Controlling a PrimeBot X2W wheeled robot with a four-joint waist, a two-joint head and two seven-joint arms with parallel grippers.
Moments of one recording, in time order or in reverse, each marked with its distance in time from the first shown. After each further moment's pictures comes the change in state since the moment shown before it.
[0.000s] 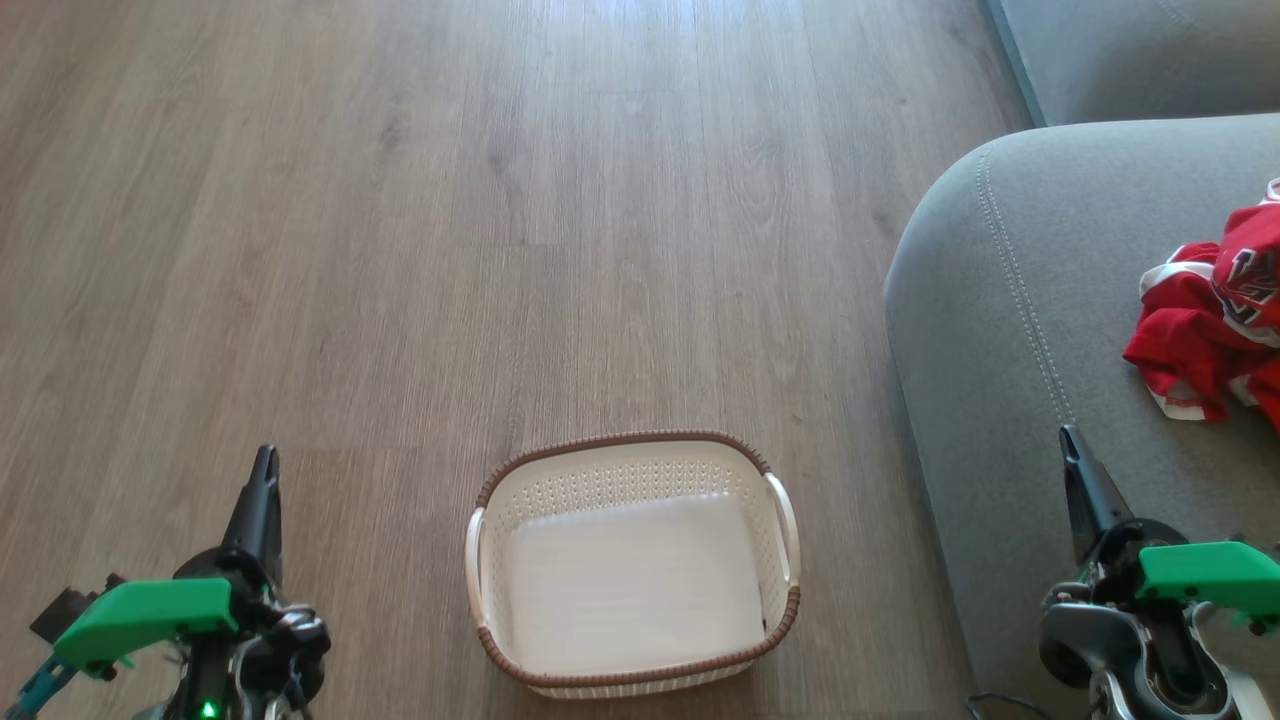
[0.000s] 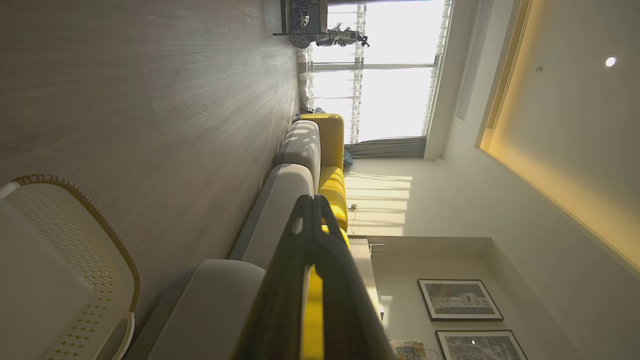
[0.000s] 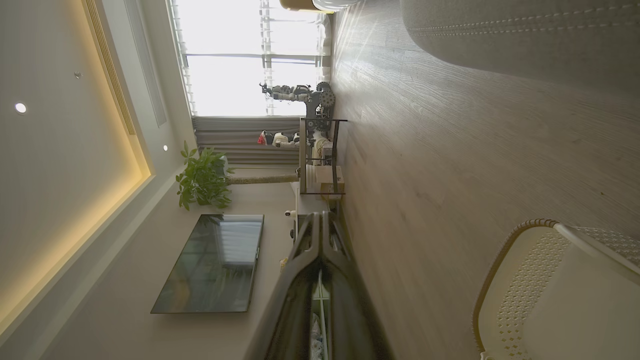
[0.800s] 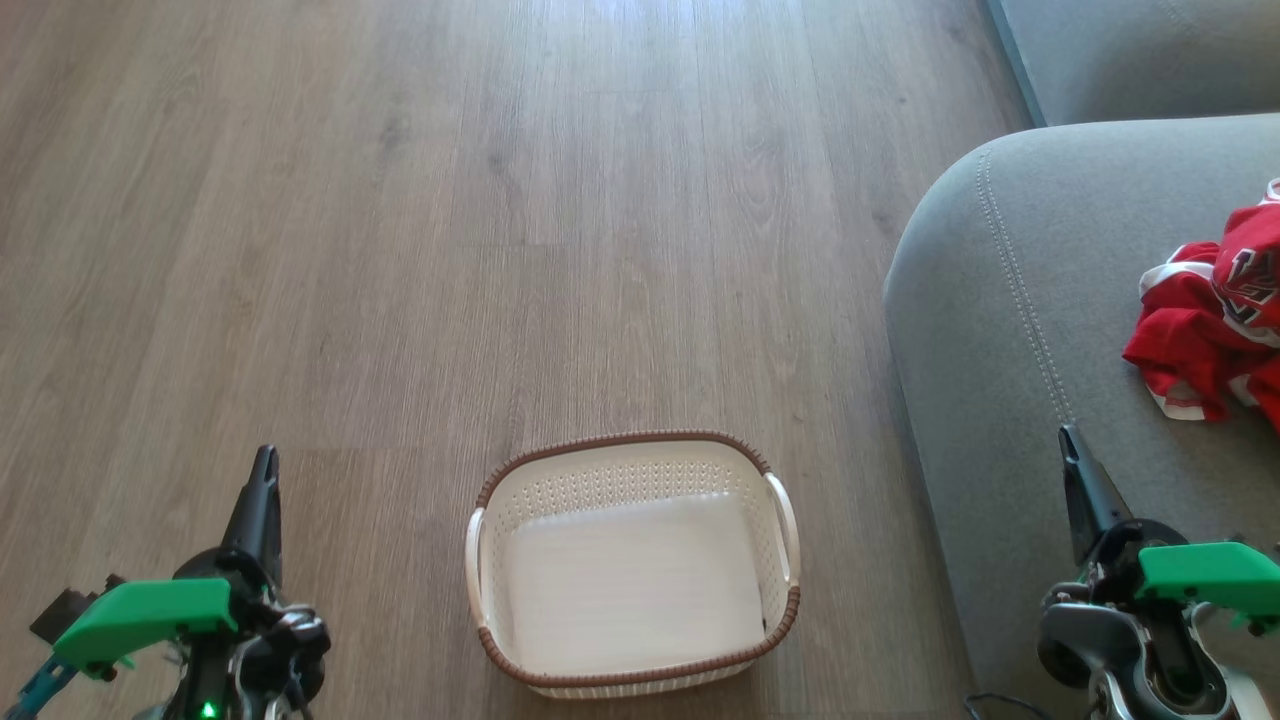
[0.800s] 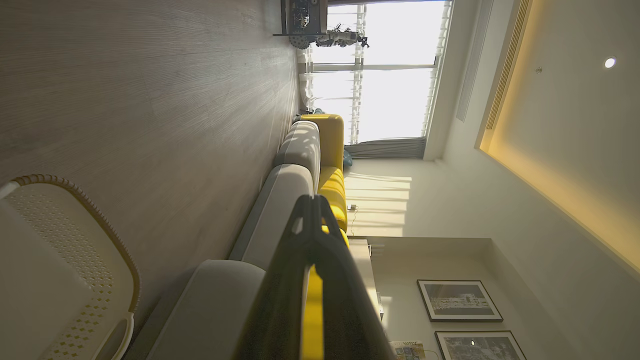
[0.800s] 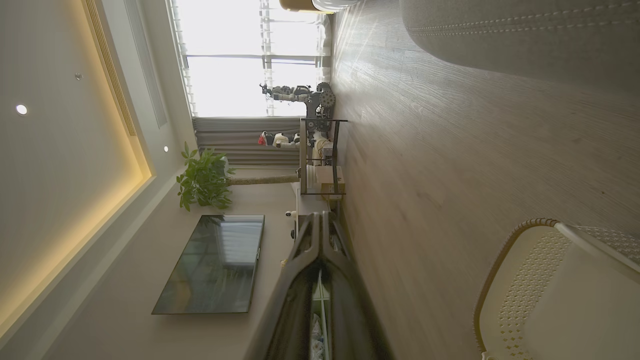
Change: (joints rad) left arm 0.000 -0.002 0.002 0.000 0.000 0.000 0.000; right arm 0.000 0.004 -0.003 0.000 0.000 0.000 0.001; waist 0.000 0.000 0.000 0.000
